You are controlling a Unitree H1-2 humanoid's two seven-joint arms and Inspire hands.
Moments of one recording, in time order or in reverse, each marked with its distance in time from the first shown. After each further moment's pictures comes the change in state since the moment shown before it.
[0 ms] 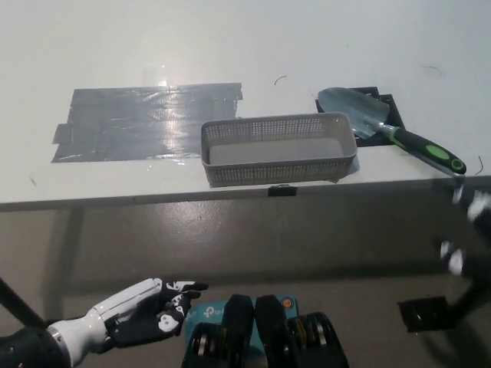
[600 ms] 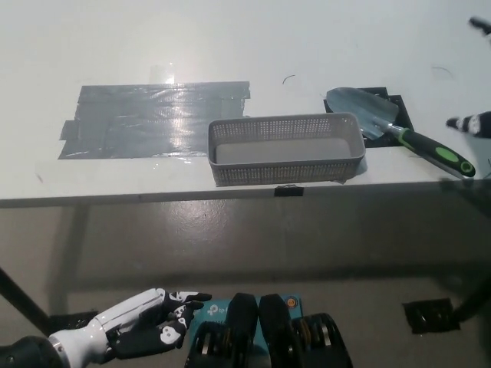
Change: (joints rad) left_arm 0.025 0.001 -0.003 -0.034 0.013 0.013 -0.016; right_arm -0.385 0.048 0.042 0.332 -0.156 0.105 0.048
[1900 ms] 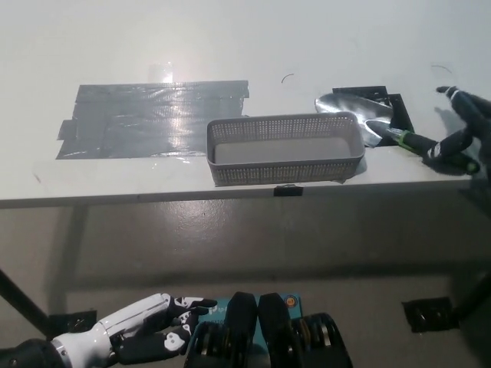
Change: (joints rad) left_arm 0.001 0.000 -0.013 -0.017 0.005 0.002 -0.016; right_arm -0.226 0.137 0.149 0.749 -0.042 -0.107 -0.047
